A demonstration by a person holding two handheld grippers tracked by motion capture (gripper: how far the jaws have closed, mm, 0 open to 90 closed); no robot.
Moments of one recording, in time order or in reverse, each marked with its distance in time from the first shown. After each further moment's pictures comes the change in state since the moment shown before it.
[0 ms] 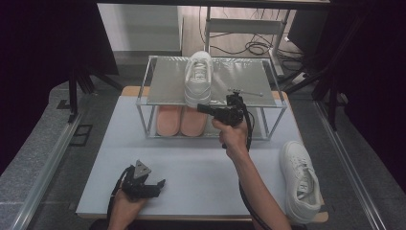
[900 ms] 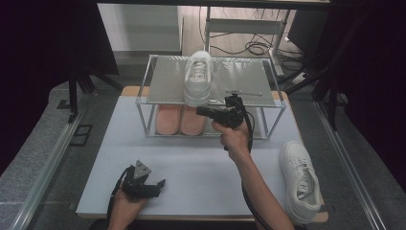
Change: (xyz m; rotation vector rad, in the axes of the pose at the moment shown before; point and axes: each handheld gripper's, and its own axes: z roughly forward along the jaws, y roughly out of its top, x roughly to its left) left arm 0.000 0.000 0.000 -0.001 0.001 0.001; right arm 0.008 -0.003 -0.004 0.043 -0.028 -0.074
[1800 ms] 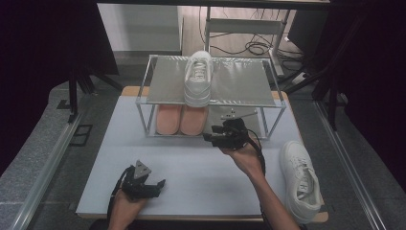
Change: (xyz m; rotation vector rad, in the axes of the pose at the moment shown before) left arm 0.000 0.000 0.000 0.001 0.002 0.002; right arm 0.008 -0.048 -0.021 0.194 -0.227 -0.372
